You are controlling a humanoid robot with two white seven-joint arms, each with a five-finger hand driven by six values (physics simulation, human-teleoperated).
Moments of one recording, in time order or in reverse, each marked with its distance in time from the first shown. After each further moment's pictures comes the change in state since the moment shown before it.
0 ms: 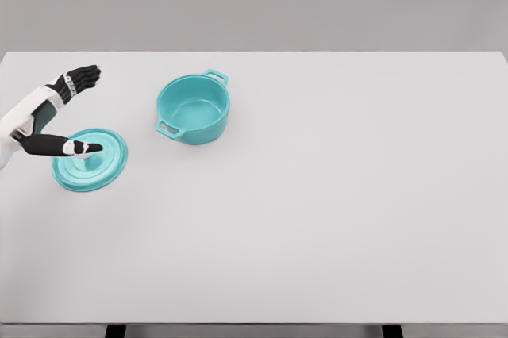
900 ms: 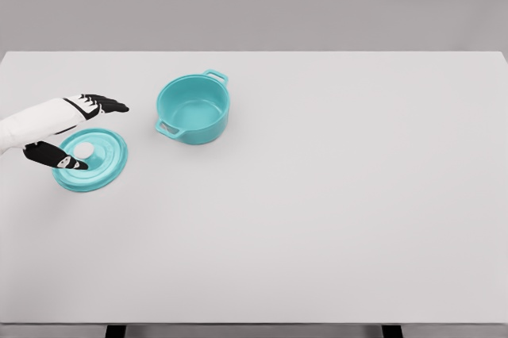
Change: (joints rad) left arm -0.058 0.038 0.143 -0.095 -0.737 -0.001 -0.114; right arm 0.000 0.000 0.001 0.000 0.000 0.000 0.000
